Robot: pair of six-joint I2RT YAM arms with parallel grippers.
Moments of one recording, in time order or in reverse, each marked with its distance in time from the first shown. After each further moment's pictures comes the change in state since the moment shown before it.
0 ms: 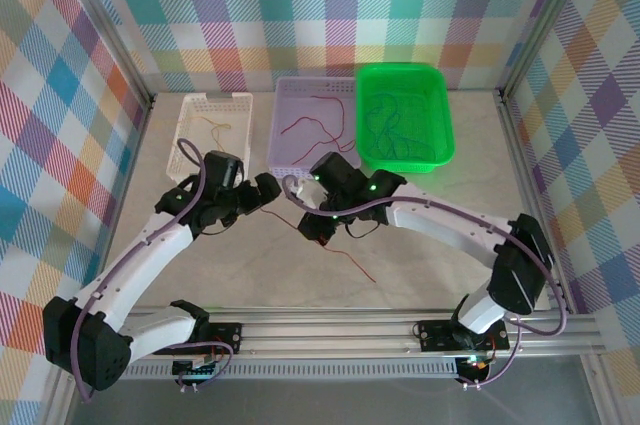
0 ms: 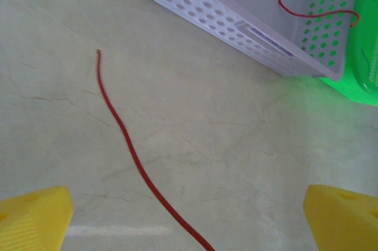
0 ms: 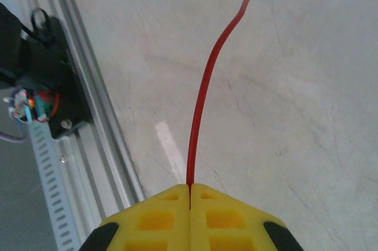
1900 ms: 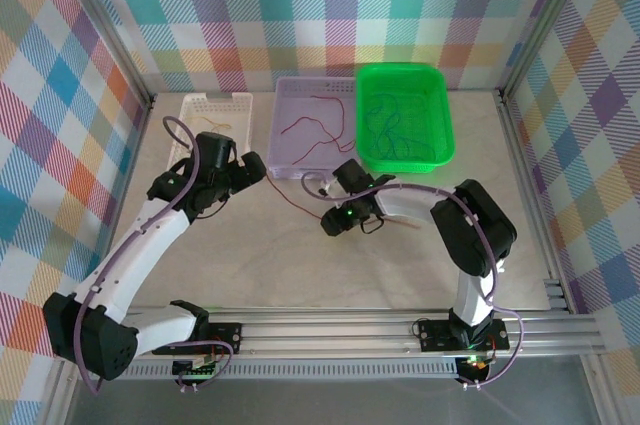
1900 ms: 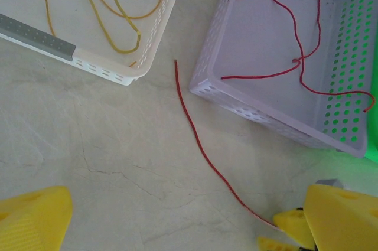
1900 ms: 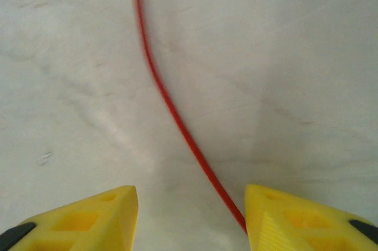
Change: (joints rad) left arm 0.058 0.044 0.153 -0.058 -0.236 0.101; right arm -0.220 0.291 -0.237 0.299 0.100 0.024
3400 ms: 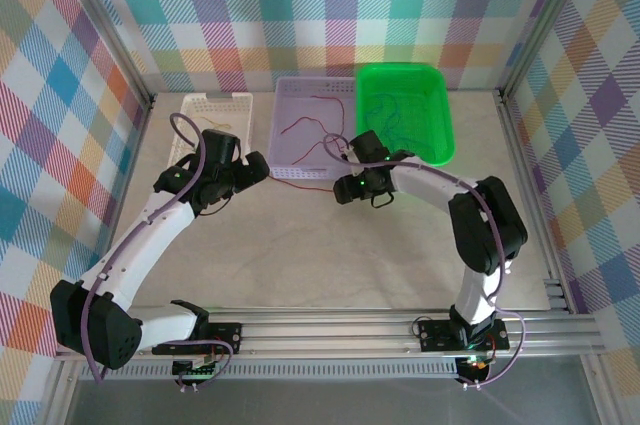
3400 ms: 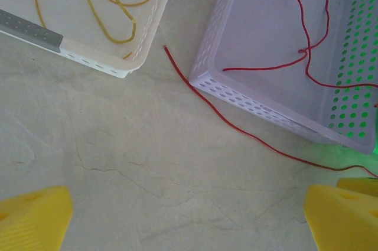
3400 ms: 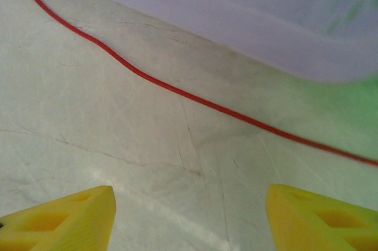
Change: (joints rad) left arm 0.005 0.064 0.017 0.000 0.029 0.000; right arm -0.162 -0.010 0.154 -0.100 0.152 0.138
